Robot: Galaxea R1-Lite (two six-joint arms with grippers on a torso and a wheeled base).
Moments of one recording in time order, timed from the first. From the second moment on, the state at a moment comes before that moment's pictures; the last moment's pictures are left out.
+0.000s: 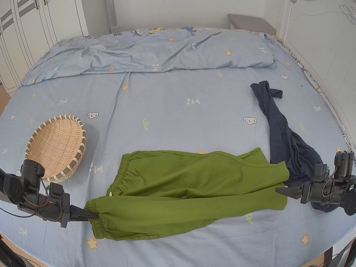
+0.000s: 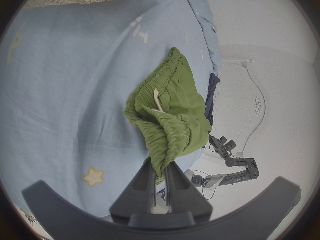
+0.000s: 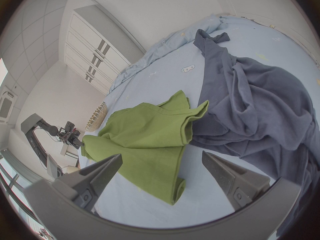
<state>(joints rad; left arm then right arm) 0.18 1.70 -0.50 -0.01 -0.94 -0.24 -0.06 1.70 -0.26 -0.82 0.68 0.08</state>
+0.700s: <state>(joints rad) 0.20 1.76 -0.56 -0.01 -0.94 -0.24 -0.06 1.86 -0.02 -1.12 0.83 0.06</state>
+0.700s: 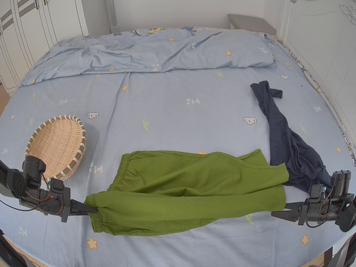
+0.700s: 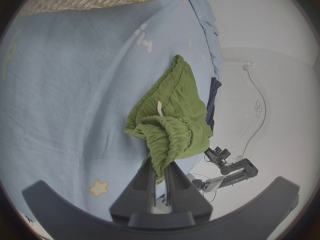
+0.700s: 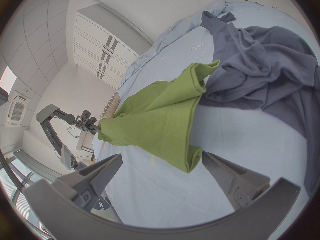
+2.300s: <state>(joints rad) 0.26 1.77 -0.58 0.05 -0.94 -0.24 0.01 1.84 -0.03 -0.98 0.82 0.17</state>
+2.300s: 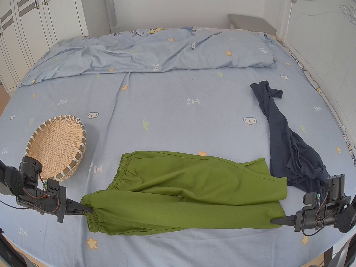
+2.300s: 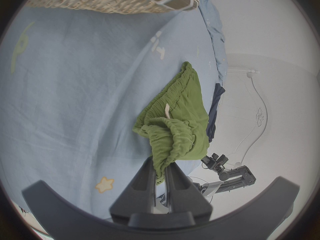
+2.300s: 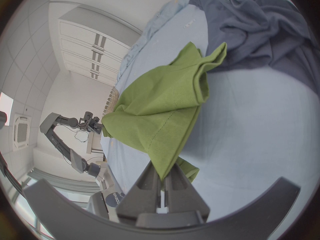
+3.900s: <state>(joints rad) 0.28 1.75 -0.48 0.31 -0.75 0.13 -0.02 1.70 -0.21 -0.18 0.72 0.05</state>
